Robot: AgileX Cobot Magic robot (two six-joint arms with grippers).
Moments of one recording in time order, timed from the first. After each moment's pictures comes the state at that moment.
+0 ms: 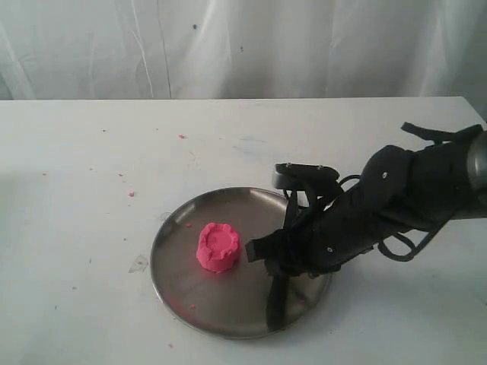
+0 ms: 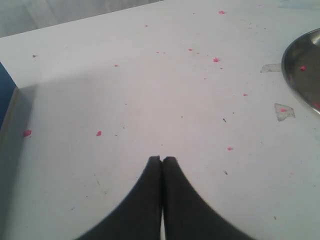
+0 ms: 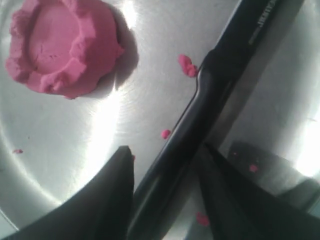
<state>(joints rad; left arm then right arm) 0.09 0.00 0.02 -0.23 0.40 0.40 0.52 1.74 -0.83 0.68 0.35 -0.35</state>
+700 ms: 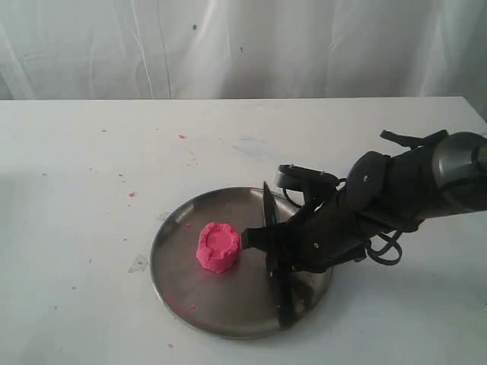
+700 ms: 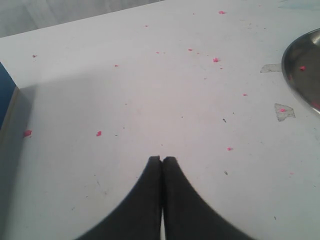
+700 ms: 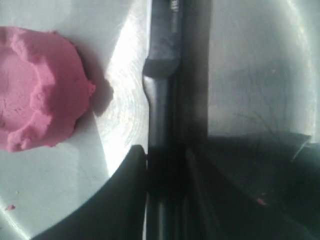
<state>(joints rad) 0.09 0.00 0.02 -0.23 0.40 0.40 0.52 1.84 -0.88 0.69 0.31 -0.22</state>
